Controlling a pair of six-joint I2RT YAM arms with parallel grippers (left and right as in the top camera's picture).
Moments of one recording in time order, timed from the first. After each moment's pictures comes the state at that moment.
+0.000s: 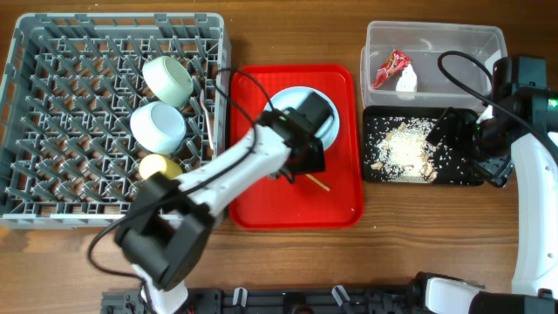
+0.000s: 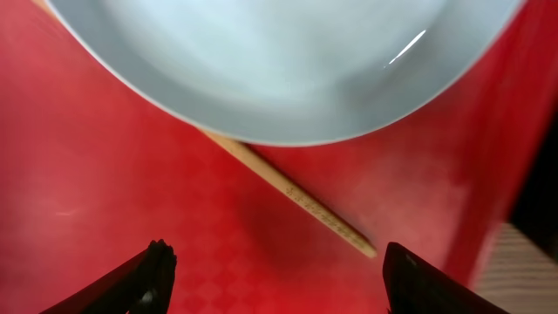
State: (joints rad) left arm -0.75 1.89 1.36 -0.85 0.05 -0.83; right arm -0.17 1.42 1.45 -1.45 -0.02 0.45
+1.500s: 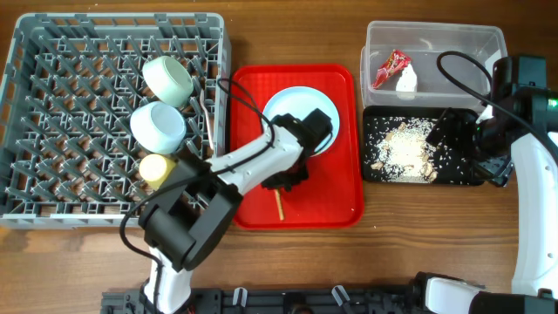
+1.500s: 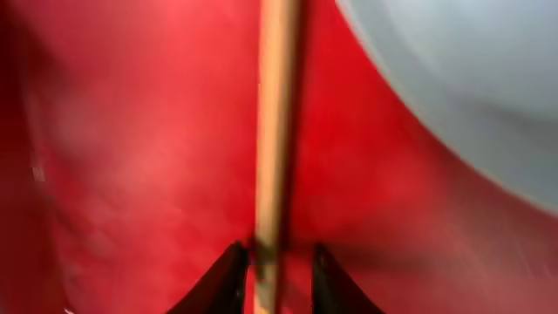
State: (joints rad) left arm -0.74 2.03 1.37 -1.00 -0.10 -0.96; right arm -0.17 1.42 1.45 -1.46 -0.02 0.43
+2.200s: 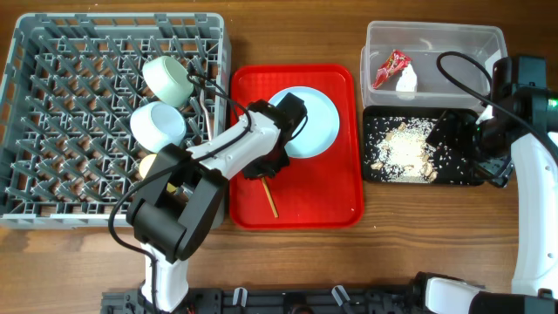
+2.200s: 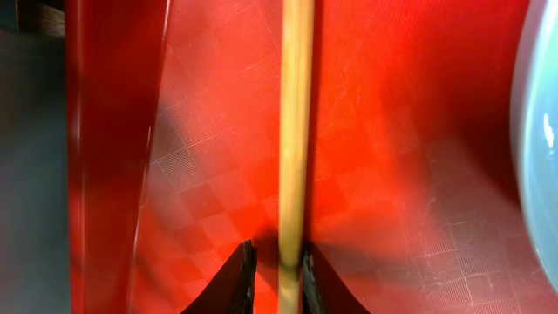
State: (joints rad) left arm -0.62 2.03 1.35 -1.00 -0.11 -0.96; right arm -0.17 1.42 1.45 -1.46 -0.02 0.43
